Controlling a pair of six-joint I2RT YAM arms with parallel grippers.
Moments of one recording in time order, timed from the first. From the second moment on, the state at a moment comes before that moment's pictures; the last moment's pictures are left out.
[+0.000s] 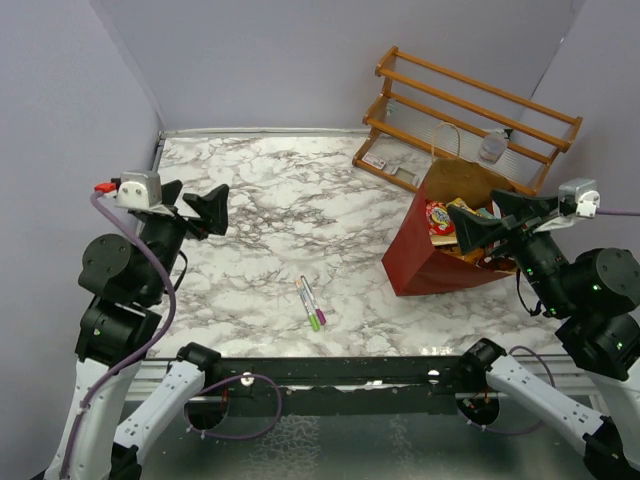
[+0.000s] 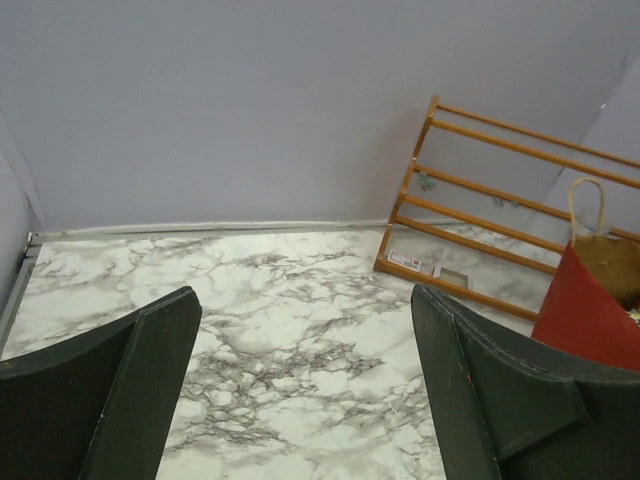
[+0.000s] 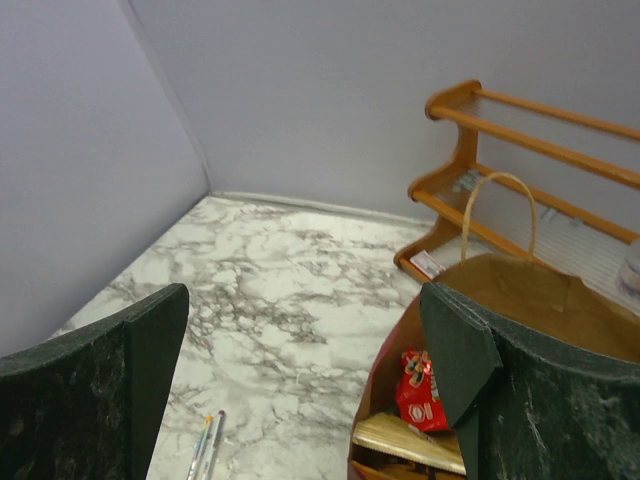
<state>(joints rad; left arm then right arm) -0.36 0.61 1.15 -0.40 -0.12 -0.18 0.63 0.56 1.16 -0.41 0.20 0.14</state>
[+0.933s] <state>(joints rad) -0.26 0.72 0.75 -0.03 -0.26 -0.19 0.33 0.58 1.32 -1.09 0.44 0.78</state>
